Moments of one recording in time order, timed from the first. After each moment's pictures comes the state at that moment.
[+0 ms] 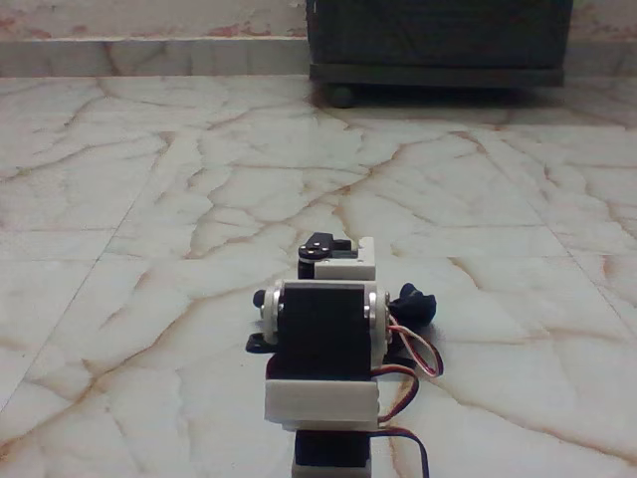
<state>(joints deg) 2.8 138.3 176.7 -39.4 -88.9</state>
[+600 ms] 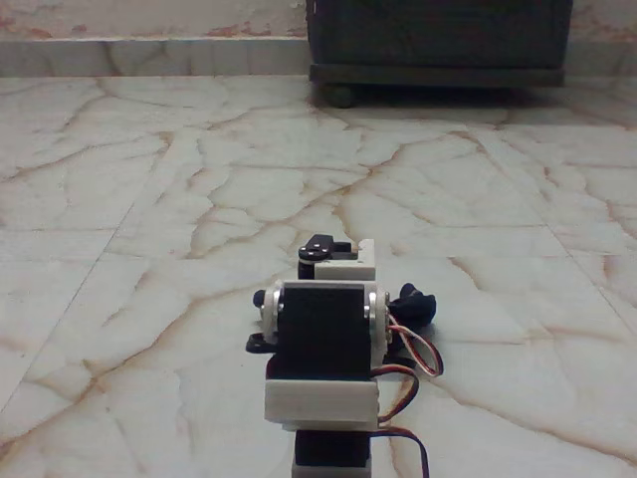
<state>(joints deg) 2.8 138.3 176.7 -38.4 -88.9</state>
